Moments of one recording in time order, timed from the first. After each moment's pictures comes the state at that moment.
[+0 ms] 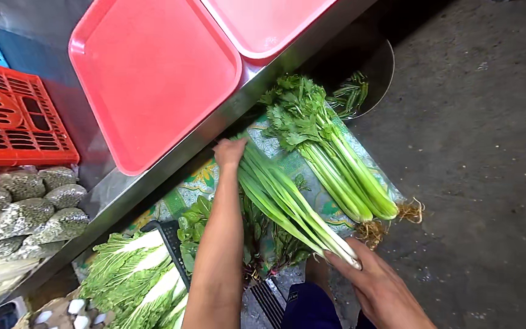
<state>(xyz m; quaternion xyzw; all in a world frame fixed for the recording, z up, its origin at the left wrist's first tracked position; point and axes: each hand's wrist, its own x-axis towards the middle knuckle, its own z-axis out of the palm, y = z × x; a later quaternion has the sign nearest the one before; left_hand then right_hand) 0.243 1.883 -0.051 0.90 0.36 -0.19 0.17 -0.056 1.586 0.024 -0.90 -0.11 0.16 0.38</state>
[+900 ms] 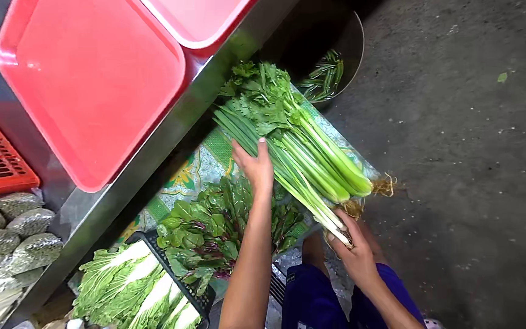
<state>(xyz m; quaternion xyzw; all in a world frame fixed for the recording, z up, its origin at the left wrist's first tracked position) 0.140 1.752 -0.076 0.84 0.30 -0.03 0.44 -0.102 1.594 -0.061 -0.72 0.24 0.08 0.65</state>
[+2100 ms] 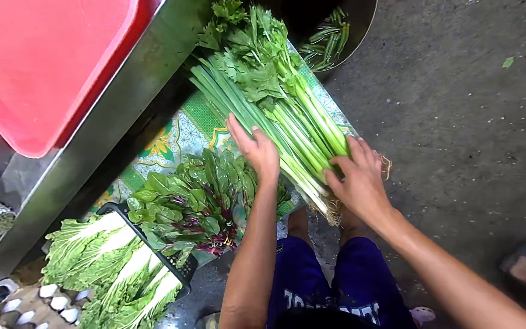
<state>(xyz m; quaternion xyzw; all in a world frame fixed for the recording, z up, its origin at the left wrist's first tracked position) 0.113 1.720 -0.092 0.84 0.26 0.09 0.48 0.014 1.531 -0.055 -0.95 0.04 0.16 0.26</state>
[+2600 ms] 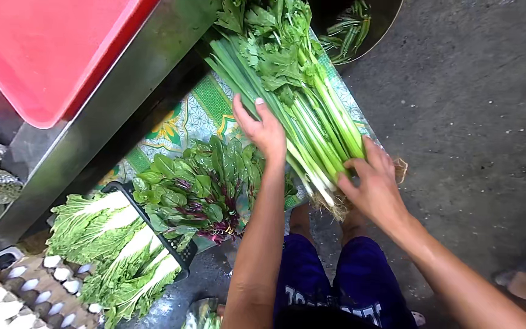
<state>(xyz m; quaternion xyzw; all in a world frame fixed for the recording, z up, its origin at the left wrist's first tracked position) 0.140 1.725 -0.102 0.79 0.26 0.19 0.51 0.002 1.523 -0.062 -0.94 0.02 0.17 0.28</state>
